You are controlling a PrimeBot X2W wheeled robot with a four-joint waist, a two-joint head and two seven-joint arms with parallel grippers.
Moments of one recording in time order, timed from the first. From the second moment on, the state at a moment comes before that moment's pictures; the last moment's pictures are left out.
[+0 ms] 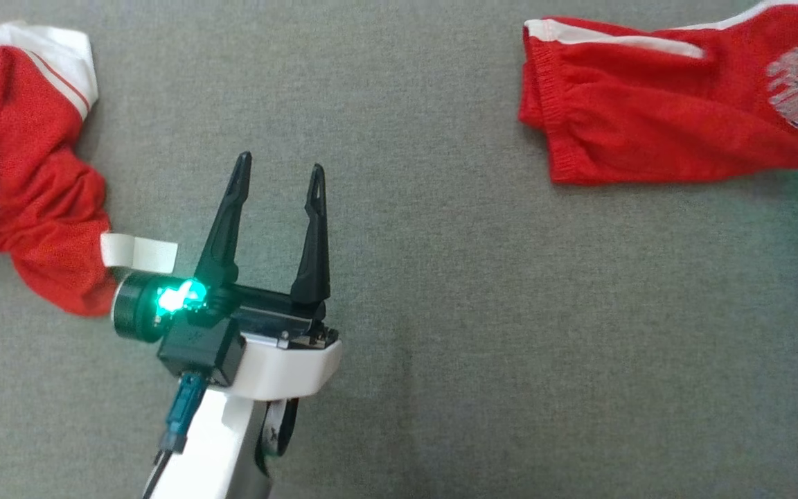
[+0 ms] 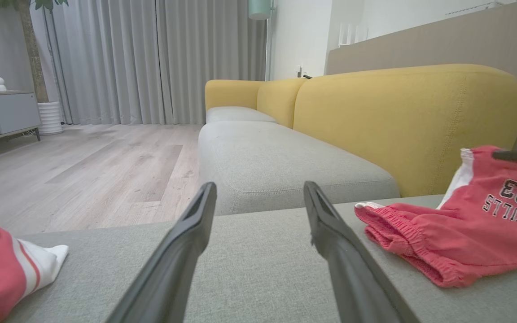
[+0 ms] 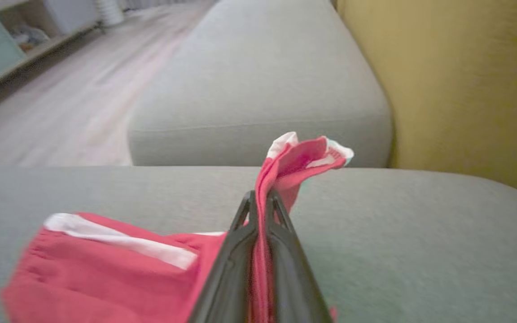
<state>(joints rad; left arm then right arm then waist) -0.26 0.06 -0.36 0.00 -0.13 0.12 -0.26 -0.96 -0.78 0.80 0.66 1.09 0.13 0.01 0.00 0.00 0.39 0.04</state>
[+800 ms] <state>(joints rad) -0.20 0.05 -0.36 0.03 -0.15 0.11 -0.26 -0.83 -0.55 0.67 0.44 1.11 0.13 -0.11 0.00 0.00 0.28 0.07</state>
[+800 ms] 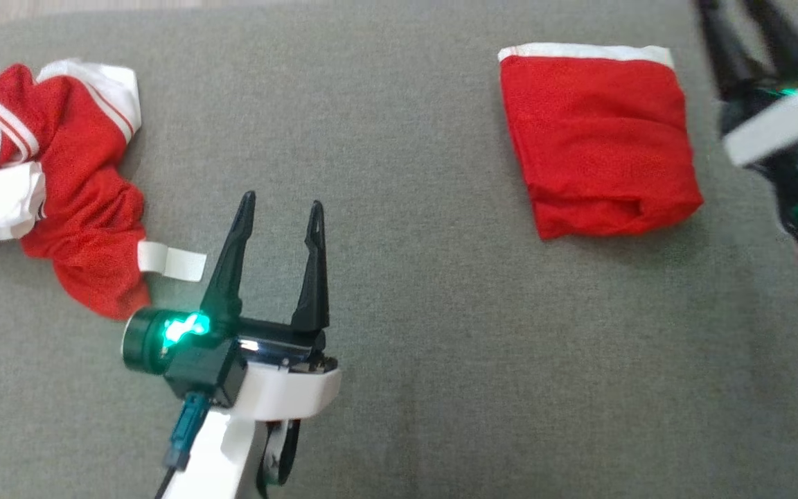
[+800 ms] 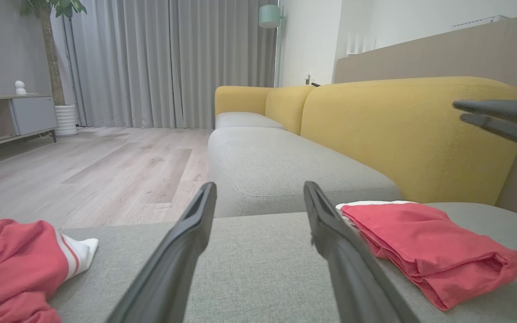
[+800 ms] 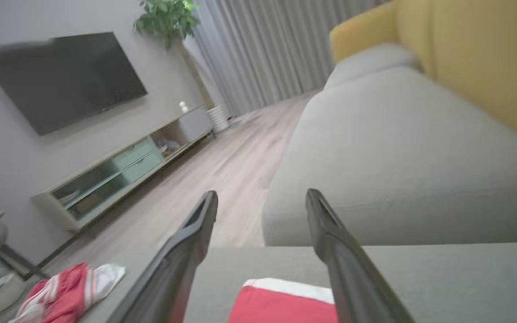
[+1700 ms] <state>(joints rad) 0.13 0.05 -0.16 0.17 -0.12 0.06 -0.26 0.07 -0.17 0.20 0.27 0.28 0.13 -0.25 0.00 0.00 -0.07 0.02</state>
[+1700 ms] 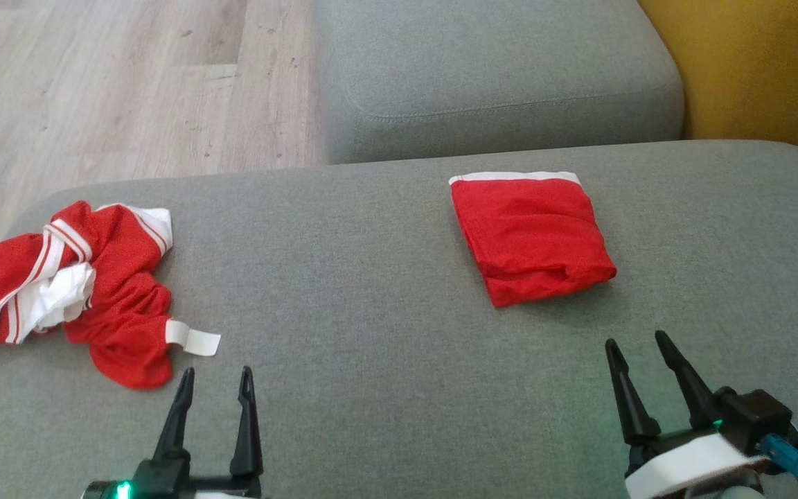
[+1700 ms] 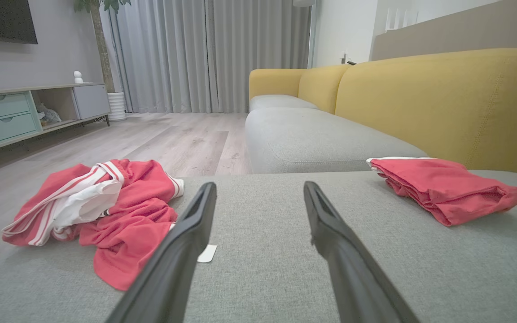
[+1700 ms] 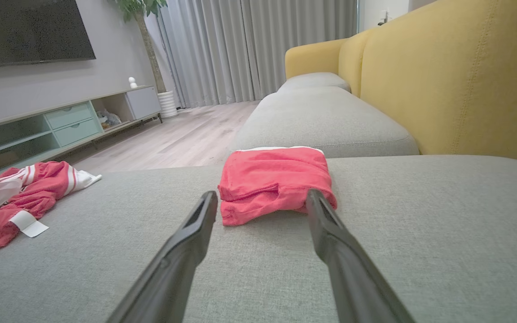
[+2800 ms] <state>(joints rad) 0.15 0.05 -0.16 0.17 -0.11 0.10 -0.26 0.08 -0.14 0.16 0.26 0.23 0.13 -0.25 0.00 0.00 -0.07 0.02</state>
